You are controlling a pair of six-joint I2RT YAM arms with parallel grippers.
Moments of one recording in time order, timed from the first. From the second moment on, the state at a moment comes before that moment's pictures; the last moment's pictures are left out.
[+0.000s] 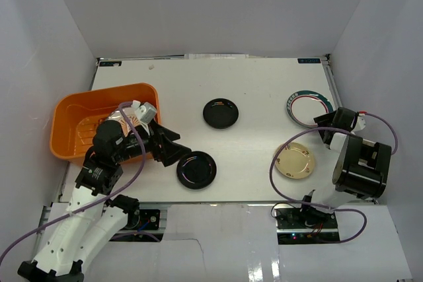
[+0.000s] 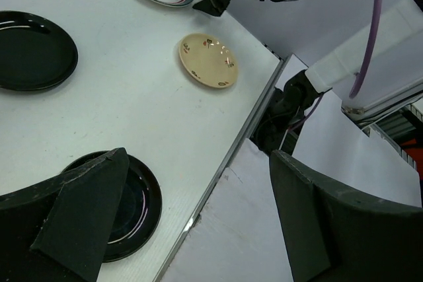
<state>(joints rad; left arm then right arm) -0.39 0.61 0.77 -0.32 0.72 -0.36 -0.34 1.51 0.59 0.22 0.02 0.84</state>
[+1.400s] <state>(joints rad) -0.51 1.19 0.88 -0.04 0.39 -0.55 0.26 1.17 0.49 0.60 -0.76 0.96</state>
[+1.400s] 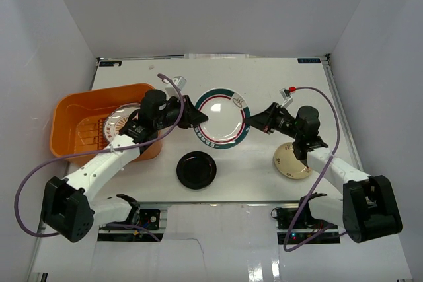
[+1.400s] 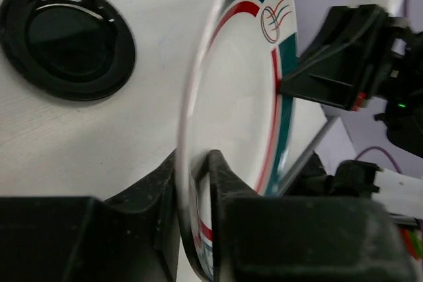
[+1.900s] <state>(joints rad) -0.44 1.04 0.96 -0.25 0.05 -0.55 0.27 0.96 0.46 0.40 -0.72 0.82</state>
